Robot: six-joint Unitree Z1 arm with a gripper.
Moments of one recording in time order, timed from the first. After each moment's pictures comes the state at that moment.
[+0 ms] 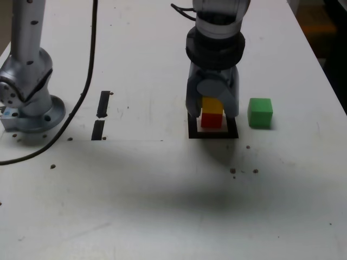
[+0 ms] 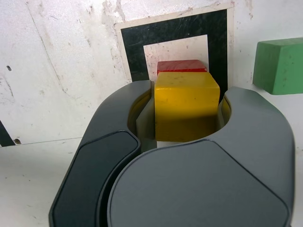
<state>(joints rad) -0.25 1.97 -1.46 1.11 0.13 -0.10</state>
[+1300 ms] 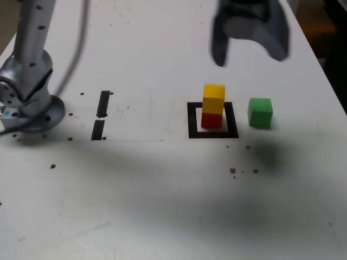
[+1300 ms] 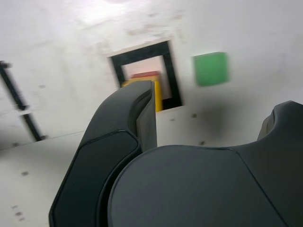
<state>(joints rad) -0.26 2.09 -2.13 1.62 0.23 -0.02</state>
